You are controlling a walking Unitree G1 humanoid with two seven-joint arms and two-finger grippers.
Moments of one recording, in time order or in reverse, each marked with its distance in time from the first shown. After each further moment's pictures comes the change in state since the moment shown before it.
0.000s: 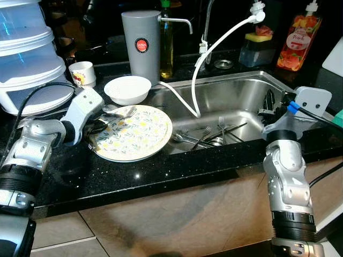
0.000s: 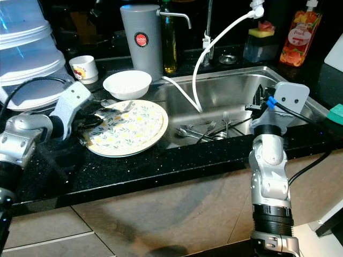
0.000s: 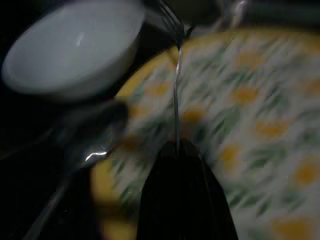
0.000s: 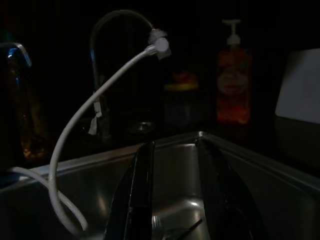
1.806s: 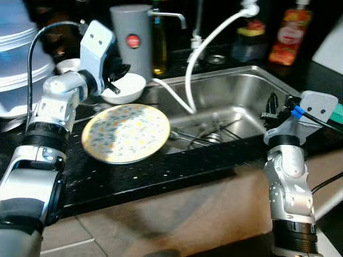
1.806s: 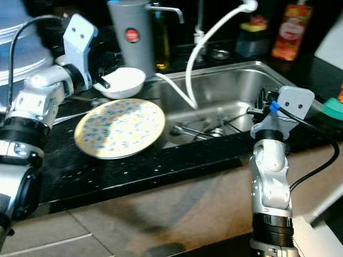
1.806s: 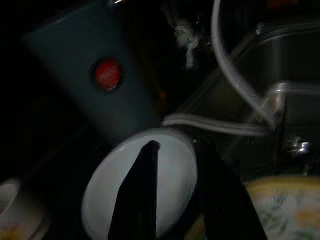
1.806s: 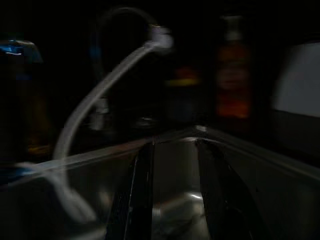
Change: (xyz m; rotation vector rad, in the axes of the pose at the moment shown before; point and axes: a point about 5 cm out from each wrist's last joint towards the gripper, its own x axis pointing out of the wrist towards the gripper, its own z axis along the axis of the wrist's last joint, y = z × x) left arm 0.023 0.032 0.079 0.176 -0.216 0.284; right arm -0.011 0.010 0.007 0.025 -0.002 0.013
